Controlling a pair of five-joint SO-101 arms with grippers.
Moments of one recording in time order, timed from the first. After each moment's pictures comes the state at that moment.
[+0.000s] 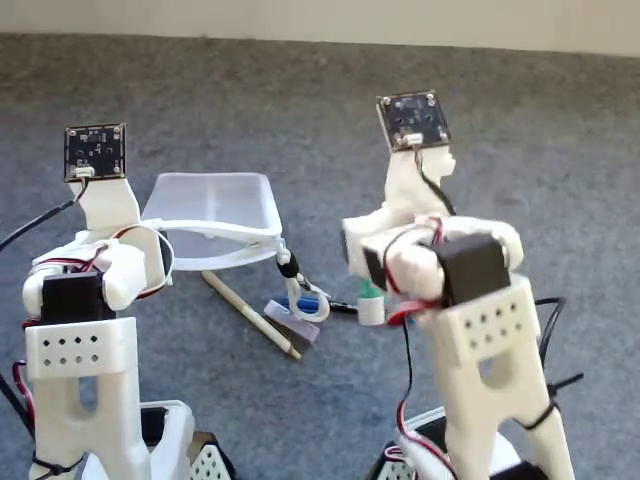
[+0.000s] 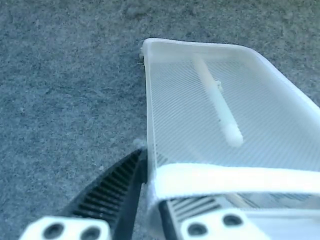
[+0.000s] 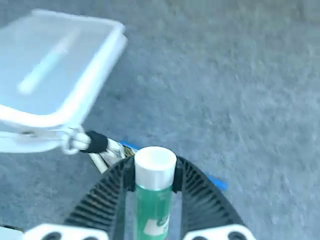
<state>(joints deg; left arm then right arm) -12.4 -49.7 36.6 73.8 6.4 -25.5 -35.9 7.8 87.9 -6.3</state>
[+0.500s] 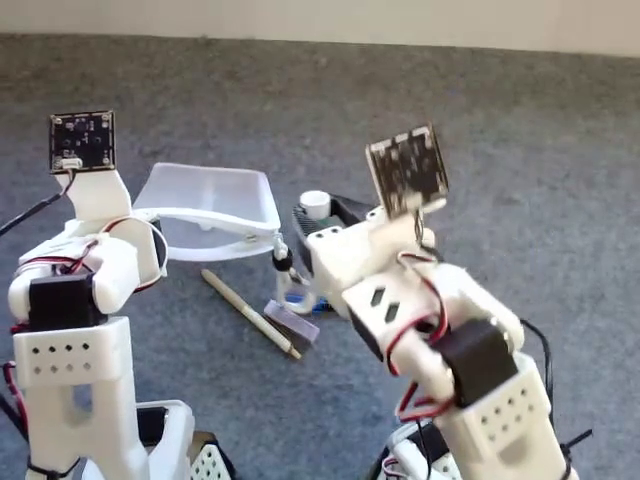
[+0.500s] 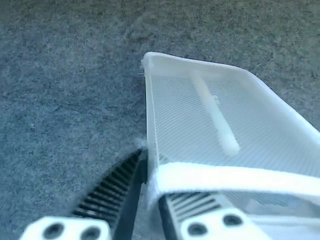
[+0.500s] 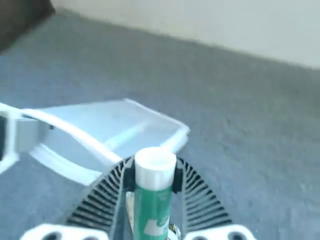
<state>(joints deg) -12.4 -49.7 29.5 76.1 6.4 -36.4 -56.4 26.9 58.4 -6.3</state>
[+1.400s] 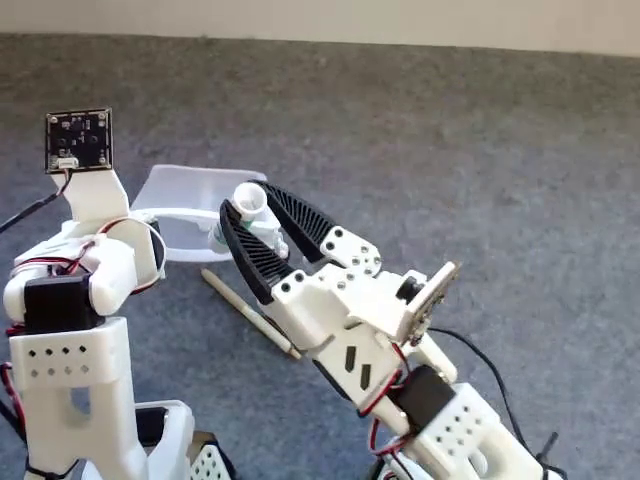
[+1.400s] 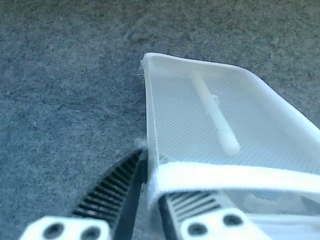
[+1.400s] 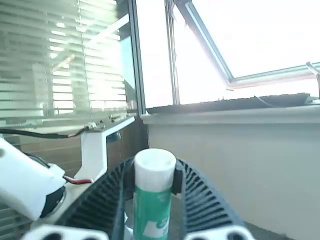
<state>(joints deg) -12.4 -49.7 28.4 77.8 6.4 -48.2 -70.1 67.9 -15.3 -6.3</state>
